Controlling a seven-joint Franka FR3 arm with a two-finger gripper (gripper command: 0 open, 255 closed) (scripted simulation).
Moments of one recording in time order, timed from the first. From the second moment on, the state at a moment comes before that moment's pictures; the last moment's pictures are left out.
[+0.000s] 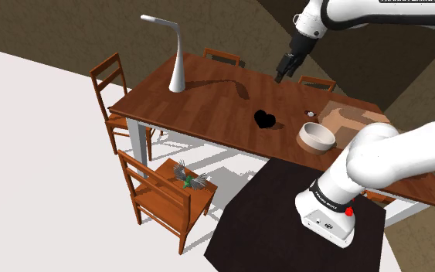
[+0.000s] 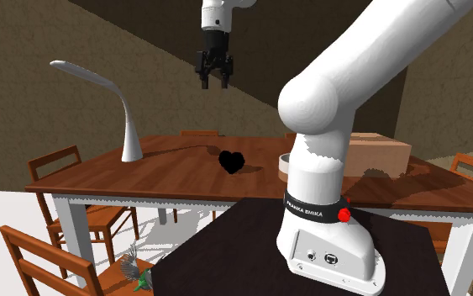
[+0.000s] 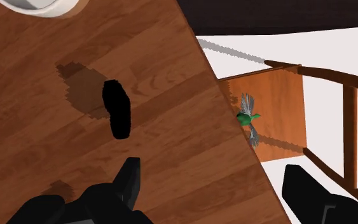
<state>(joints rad) -0.01 -0.70 -0.21 -2.49 -0.15 1.89 -0.10</state>
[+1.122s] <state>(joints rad) -0.02 -0.18 -0.50 -2.53 -0.20 2.36 -0.48</state>
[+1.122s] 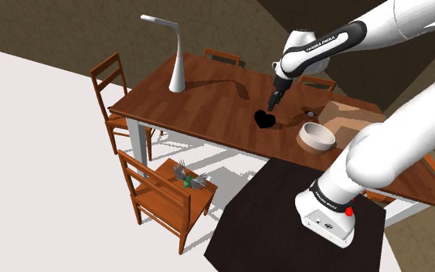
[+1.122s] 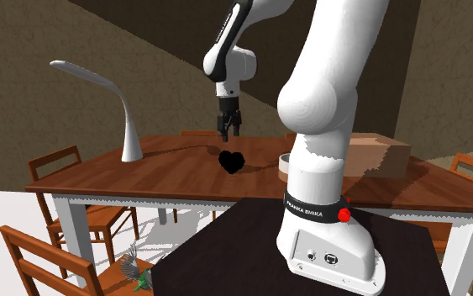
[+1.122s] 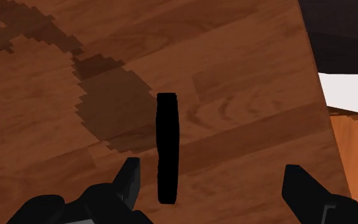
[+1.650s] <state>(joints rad) -0.03 0.08 -0.54 -2.48 -0.07 2.51 -0.67</state>
